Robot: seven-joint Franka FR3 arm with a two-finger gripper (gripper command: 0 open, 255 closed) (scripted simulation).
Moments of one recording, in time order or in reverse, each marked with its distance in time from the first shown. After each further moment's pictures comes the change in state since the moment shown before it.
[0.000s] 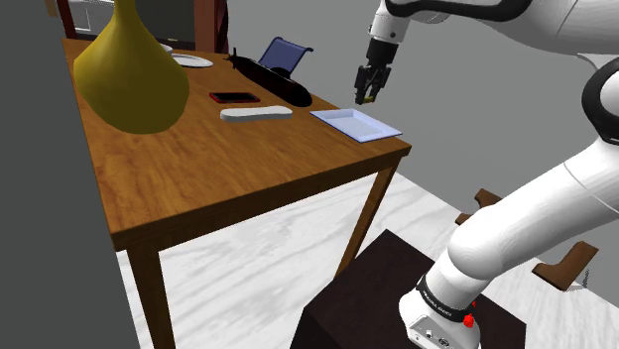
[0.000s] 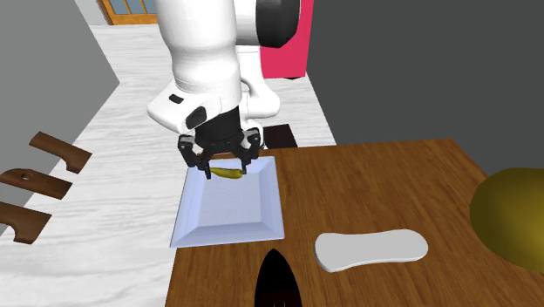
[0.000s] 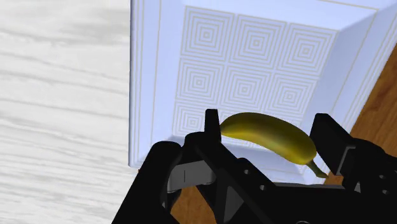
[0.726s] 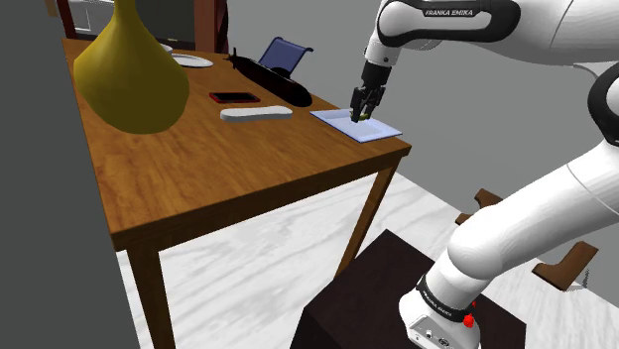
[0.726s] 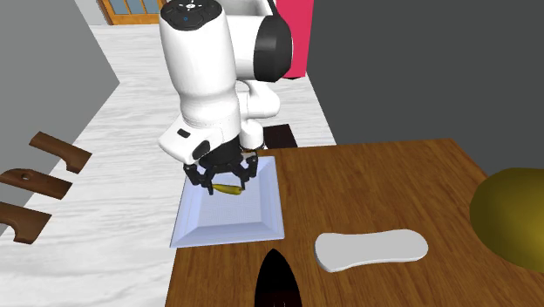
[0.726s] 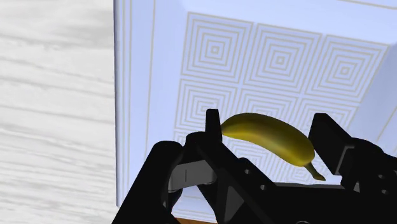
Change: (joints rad) arm -0.005 -0.024 -0.010 -0.169 -0.004 0.144 -0.010
